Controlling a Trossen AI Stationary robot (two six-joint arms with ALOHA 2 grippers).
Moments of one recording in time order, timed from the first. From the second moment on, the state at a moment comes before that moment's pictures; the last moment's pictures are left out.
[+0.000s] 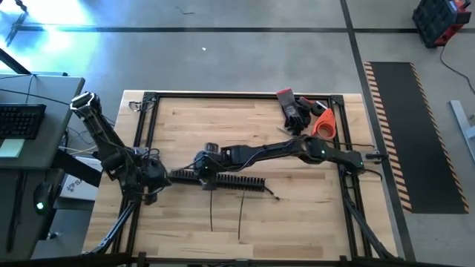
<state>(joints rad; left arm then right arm) -0.95 0.74 0.49 -0.82 -0.52 -1.01 0.09 2.45 2.16 -0.58 0.14 -0.01</state>
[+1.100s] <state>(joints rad) -0.75 1.28 0.54 -0.38 -0.70 -0.67 0.20 1.60 1.00 -0.37 0.44 0.34</state>
